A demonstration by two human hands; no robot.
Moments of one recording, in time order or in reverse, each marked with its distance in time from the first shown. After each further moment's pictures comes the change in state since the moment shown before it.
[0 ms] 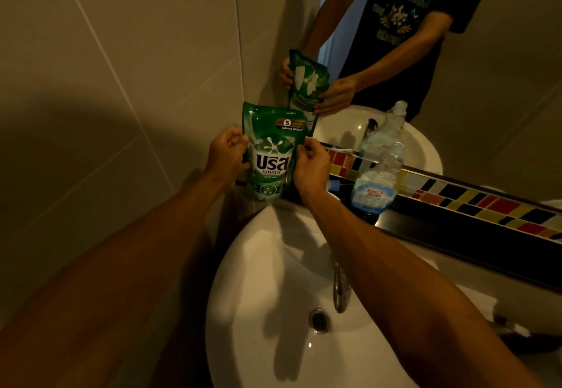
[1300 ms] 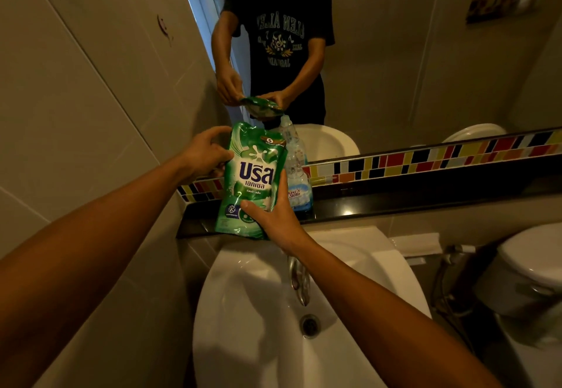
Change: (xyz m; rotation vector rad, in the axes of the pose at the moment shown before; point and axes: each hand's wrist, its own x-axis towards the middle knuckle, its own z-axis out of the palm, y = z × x) left_hand -0.047 0.128 0.142 0.760 -0.552 0.078; right_hand -0.089 -0.001 -0.133 0.399 -0.188 0.030
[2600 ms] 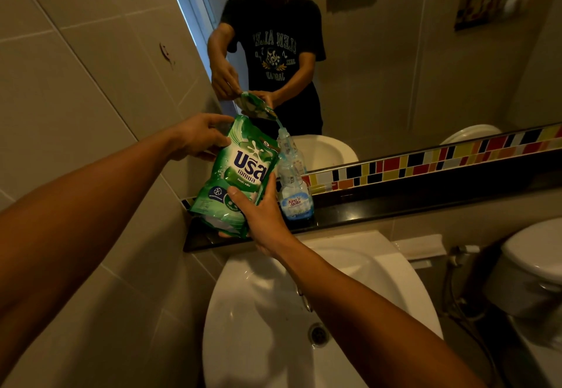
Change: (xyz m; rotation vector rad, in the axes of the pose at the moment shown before) left_hand -0.005 0.072 -0.034 0.207 -0.105 -0.037; right_hand -0.001 -0.037 0.046 0.440 0.036 0.002
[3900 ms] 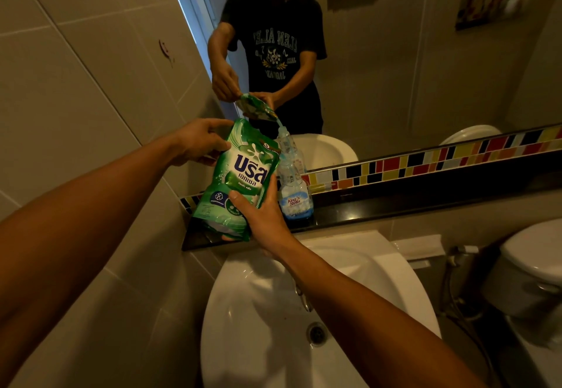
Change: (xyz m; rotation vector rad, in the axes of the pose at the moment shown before) left_hand 0.009 -0.015 0.005 -0.035 -0.002 0.006; right_hand 0.003 0.008 -0.011 -0.096 0.010 -0.010
